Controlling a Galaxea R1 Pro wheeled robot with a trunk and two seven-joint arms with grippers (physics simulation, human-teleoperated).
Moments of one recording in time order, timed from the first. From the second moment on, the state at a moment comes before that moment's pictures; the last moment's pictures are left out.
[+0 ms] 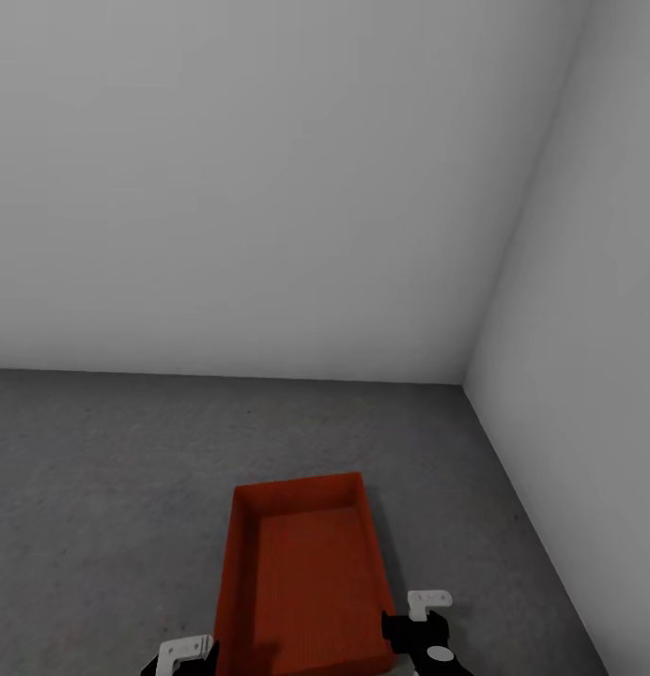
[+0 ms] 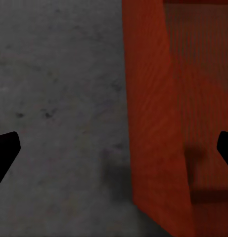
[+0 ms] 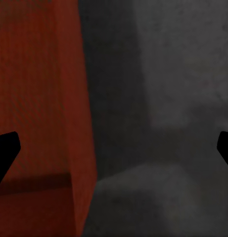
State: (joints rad) left arm -0.22 -0.01 0.20 -0.44 -0.05 -0.31 -0.09; right arm -0.47 0.12 0.06 -0.21 0.01 -0.13 -0.16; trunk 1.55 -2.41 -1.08
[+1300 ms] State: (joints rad) left arm -0.22 -0.01 0.20 -0.44 -0.05 -0.31 -0.09; right arm -0.47 0.12 0.06 -0.21 0.01 -0.13 -0.16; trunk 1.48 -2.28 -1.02
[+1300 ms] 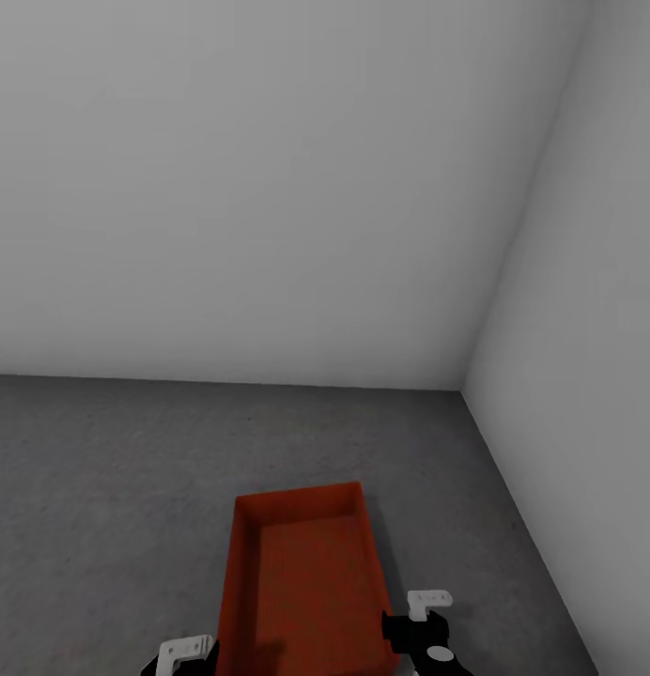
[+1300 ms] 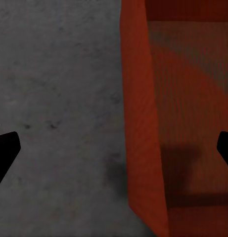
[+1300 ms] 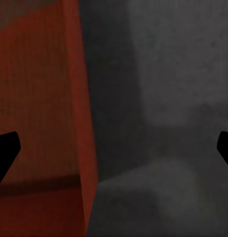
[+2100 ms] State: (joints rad) left arm -0.22 -0.01 0.20 -0.44 -0.05 -0.31 -0.09; right arm -0.47 0.12 0.06 -0.21 0.01 -0.13 -0.16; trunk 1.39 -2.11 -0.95
